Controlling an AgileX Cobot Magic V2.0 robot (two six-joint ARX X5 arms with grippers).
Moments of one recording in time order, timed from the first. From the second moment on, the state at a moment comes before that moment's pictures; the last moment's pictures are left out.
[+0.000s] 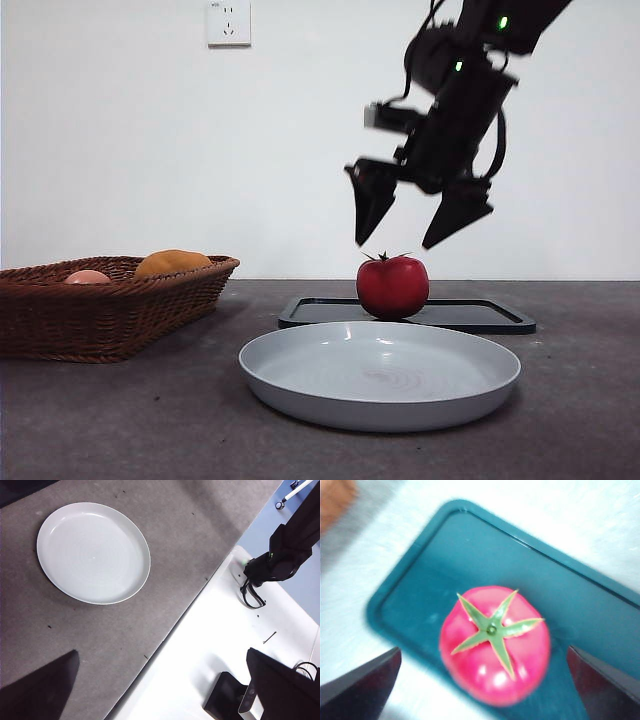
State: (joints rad) left arm -0.45 1.07 1.34 -1.26 0.61 0.16; right arm 0.39 1.93 1.53 -0.50 -0.16 -0.04
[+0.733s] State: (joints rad) left arm -0.45 1.07 1.34 -1.26 0.61 0.16; right arm 0.39 1.36 1.53 -1.05 -0.22 -0.03
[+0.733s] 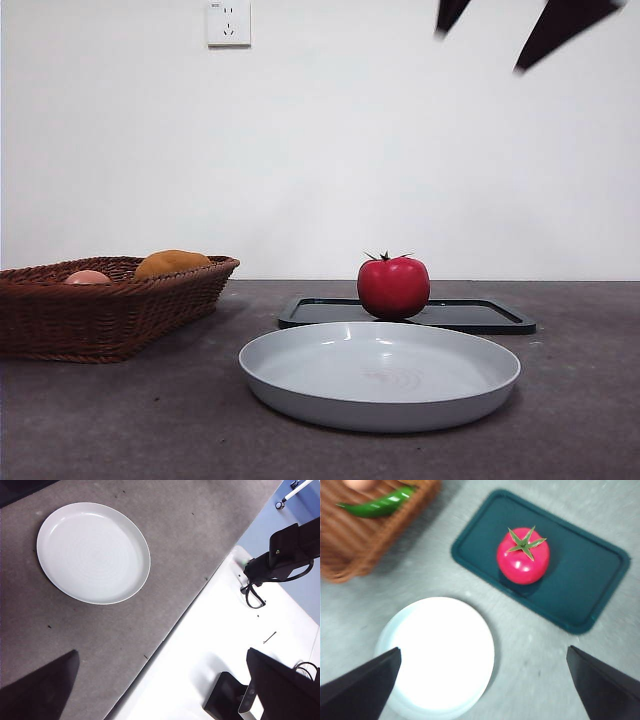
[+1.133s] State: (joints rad) left arm -0.45 1.07 1.34 -1.26 0.61 0.16; right arm 0.45 1.11 1.53 -1.21 -0.37 -0.03
